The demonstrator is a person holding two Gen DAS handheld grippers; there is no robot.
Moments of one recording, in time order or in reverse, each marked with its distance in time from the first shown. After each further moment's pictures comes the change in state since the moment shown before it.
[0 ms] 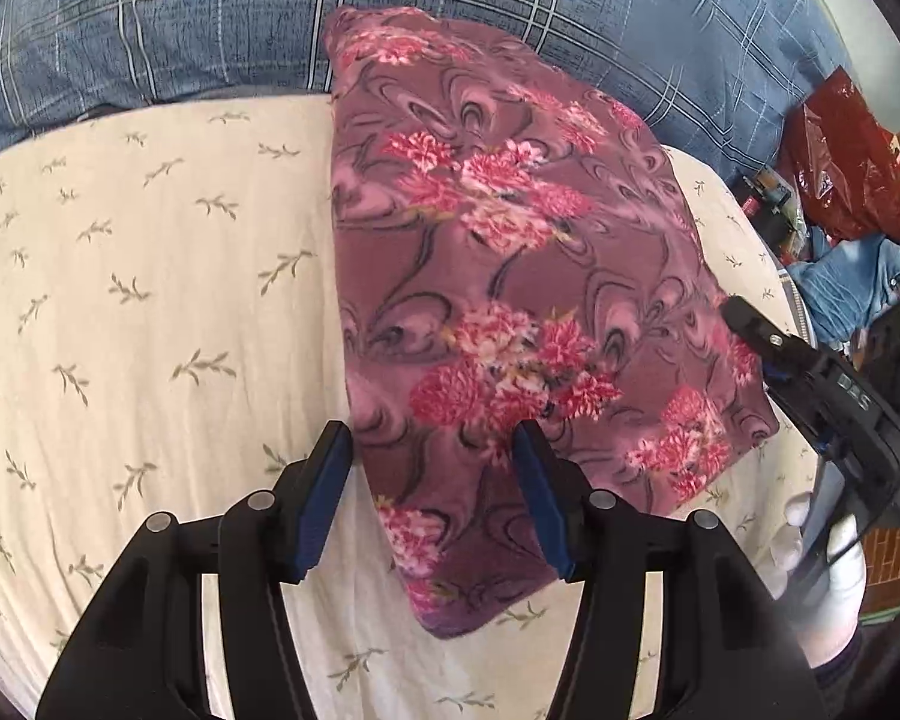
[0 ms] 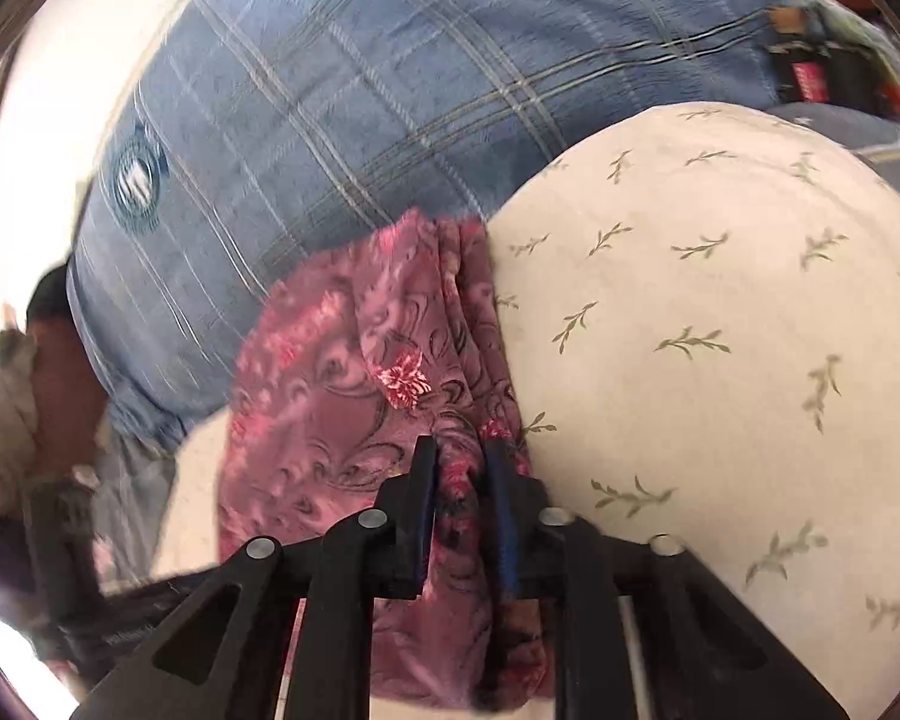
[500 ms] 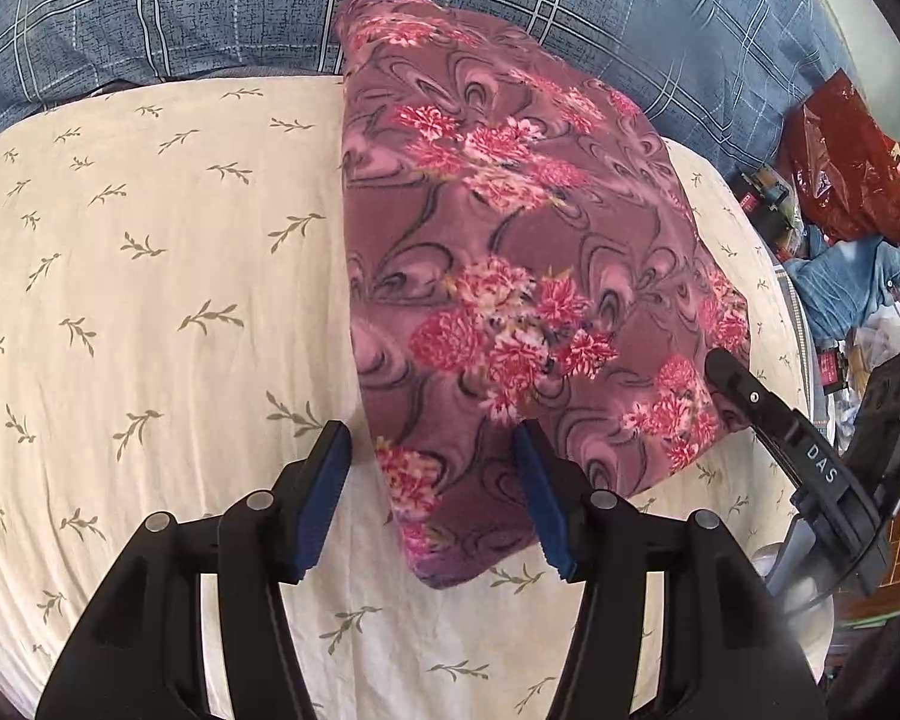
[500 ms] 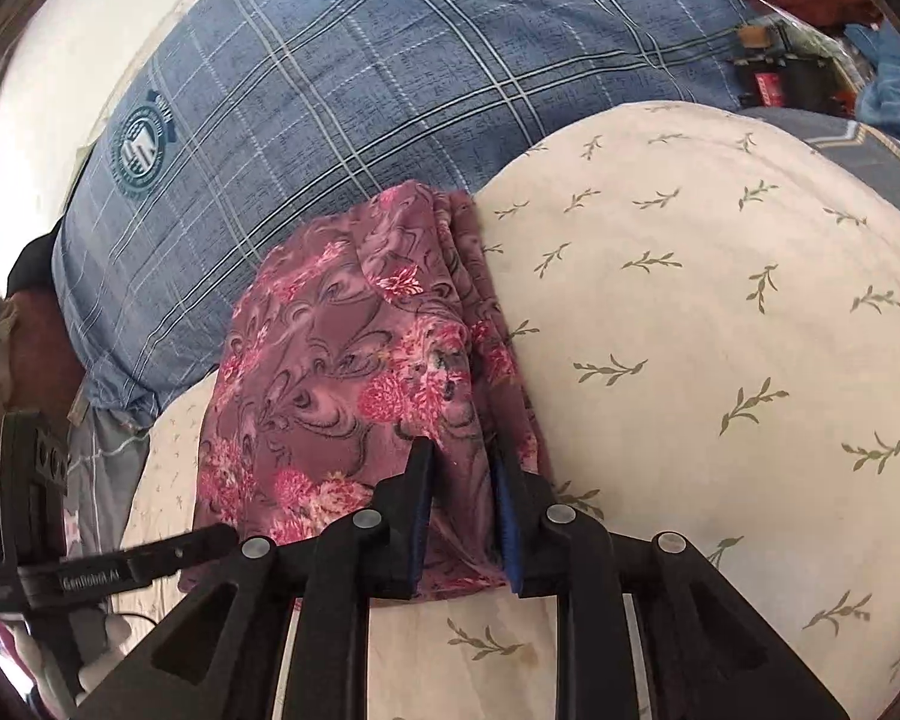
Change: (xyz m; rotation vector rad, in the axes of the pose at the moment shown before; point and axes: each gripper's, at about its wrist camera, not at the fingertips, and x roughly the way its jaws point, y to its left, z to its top) left arm -0.006 0.002 -0.020 -0.020 0.005 0.001; right arm -0.007 0.012 -0.037 -0.040 -0.012 -0.121
